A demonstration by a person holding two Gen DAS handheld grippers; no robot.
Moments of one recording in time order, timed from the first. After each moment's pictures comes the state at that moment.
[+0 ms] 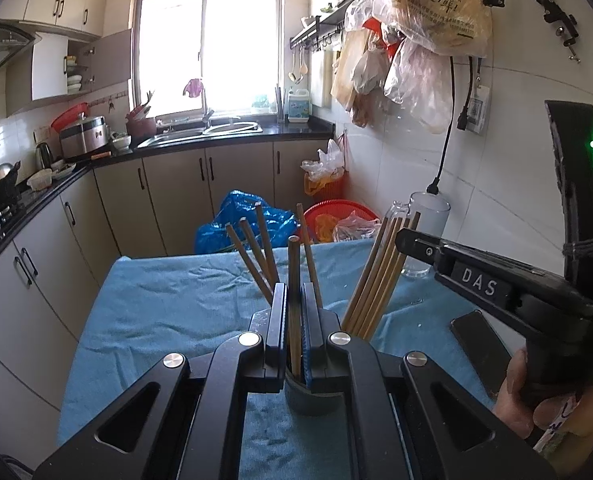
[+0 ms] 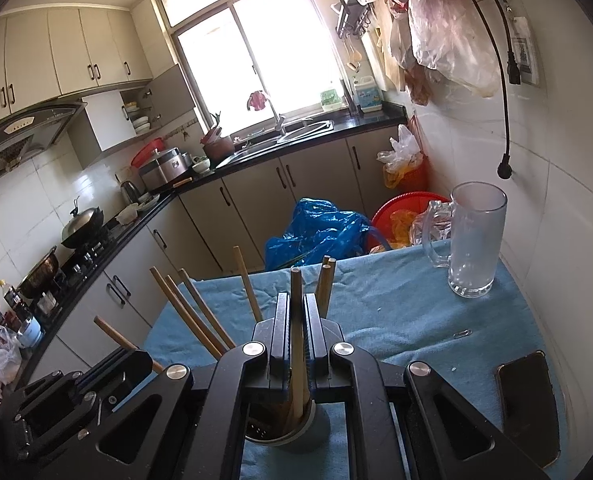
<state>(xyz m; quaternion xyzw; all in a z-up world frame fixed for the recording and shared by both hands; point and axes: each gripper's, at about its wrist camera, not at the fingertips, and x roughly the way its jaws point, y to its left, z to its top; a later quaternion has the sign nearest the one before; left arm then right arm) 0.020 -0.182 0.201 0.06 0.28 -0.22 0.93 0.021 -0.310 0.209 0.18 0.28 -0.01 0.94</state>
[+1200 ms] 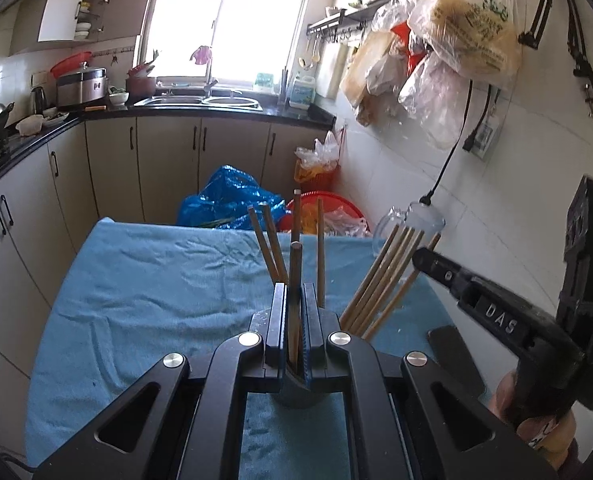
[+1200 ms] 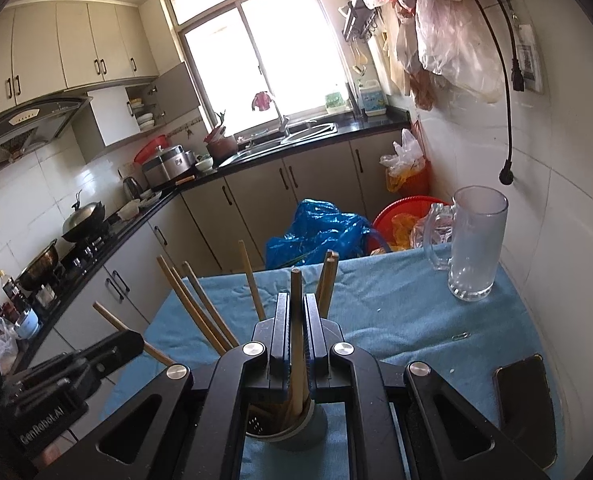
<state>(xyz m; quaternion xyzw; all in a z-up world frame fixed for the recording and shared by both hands) 0.043 -0.150 0.195 -0.02 0.32 -0.24 0.92 0.017 -0.310 0.203 0.16 0.27 0.00 0.95</state>
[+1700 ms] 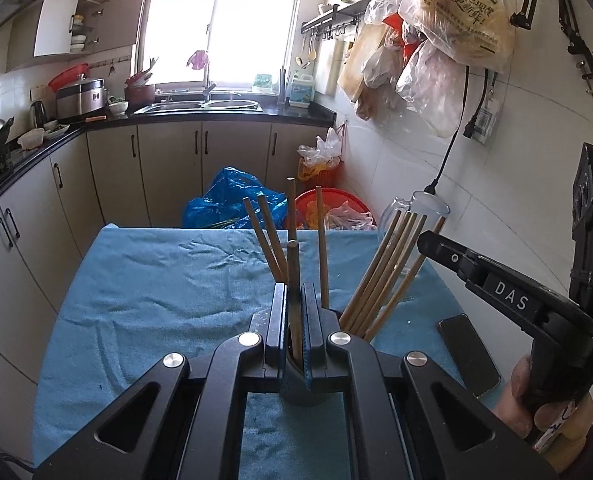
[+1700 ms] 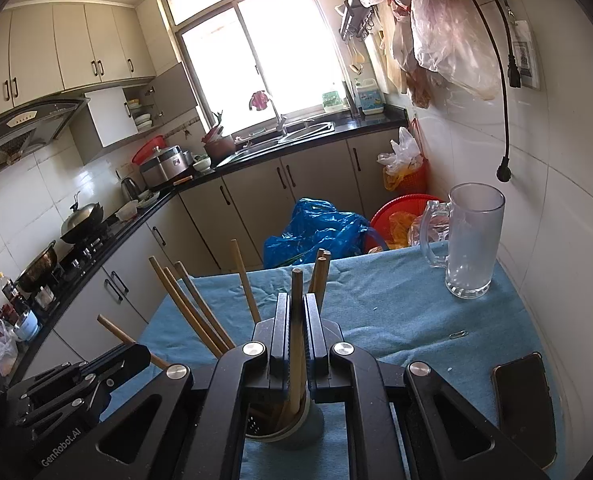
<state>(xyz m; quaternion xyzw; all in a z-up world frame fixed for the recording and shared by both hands) 0.038 -0.159 0.190 0.00 0.32 -0.23 0.92 0.015 -0.312 0.202 0.17 0.27 0.00 0.95</state>
